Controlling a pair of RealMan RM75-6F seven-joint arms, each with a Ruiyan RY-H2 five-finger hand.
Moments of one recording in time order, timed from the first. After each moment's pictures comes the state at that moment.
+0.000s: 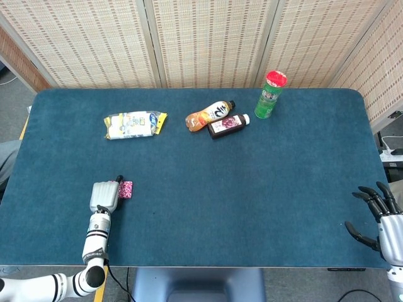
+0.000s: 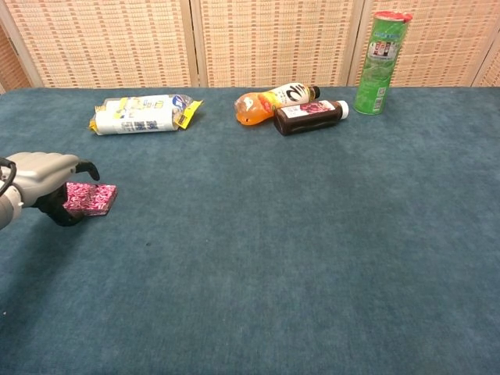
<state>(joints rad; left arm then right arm) -0.62 -1.67 -0.20 -1.49 0.68 1.23 0.88 -0.02 -1.14 0.07 -1.54 -1.62 1.69 0.14</state>
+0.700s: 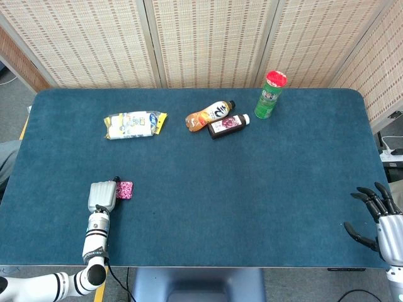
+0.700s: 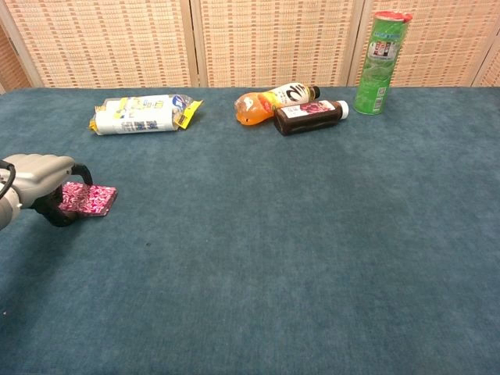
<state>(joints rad) -0.63 -1.68 -0.19 -1.45 0.66 1.24 0.87 -0.01 -1.14 0.06 -1.54 -1.63 1.68 0.14</state>
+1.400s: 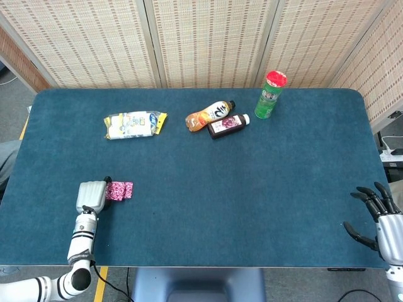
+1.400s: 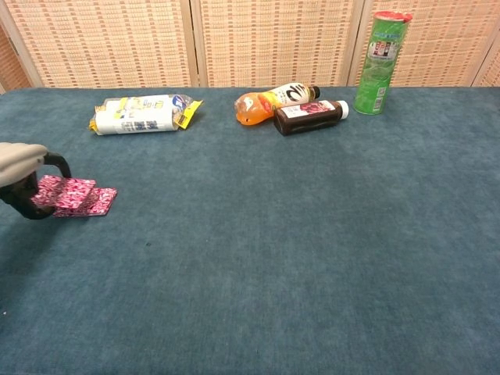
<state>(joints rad) -0.58 -1.54 -0.16 -1.56 0.71 1.22 0.78 -0.01 -1.14 0.06 -1.55 -1.62 1.67 0.13</state>
